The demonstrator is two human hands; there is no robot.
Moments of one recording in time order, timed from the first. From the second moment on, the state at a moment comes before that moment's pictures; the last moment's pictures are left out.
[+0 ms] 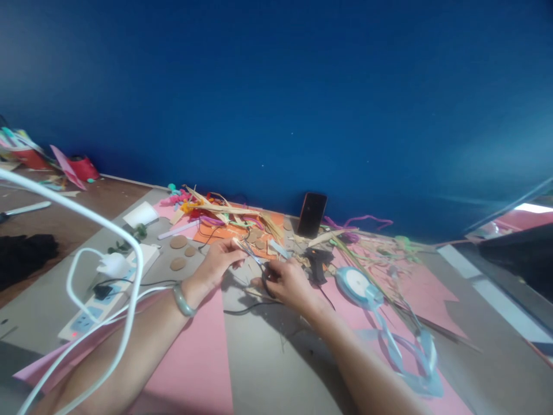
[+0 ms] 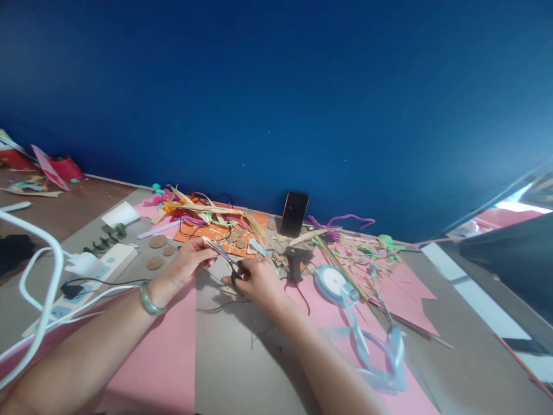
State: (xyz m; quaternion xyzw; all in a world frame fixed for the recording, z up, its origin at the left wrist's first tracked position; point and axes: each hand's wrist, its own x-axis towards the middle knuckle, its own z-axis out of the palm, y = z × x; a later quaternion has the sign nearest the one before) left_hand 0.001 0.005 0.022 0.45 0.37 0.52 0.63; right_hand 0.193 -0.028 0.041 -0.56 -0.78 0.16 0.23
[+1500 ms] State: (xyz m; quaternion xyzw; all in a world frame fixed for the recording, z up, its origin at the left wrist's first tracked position) left_hand 0.005 -0.005 0.026 0.54 0.38 0.40 0.64; right_hand 0.184 -0.027 0.031 -0.51 -0.58 0.50 0.39
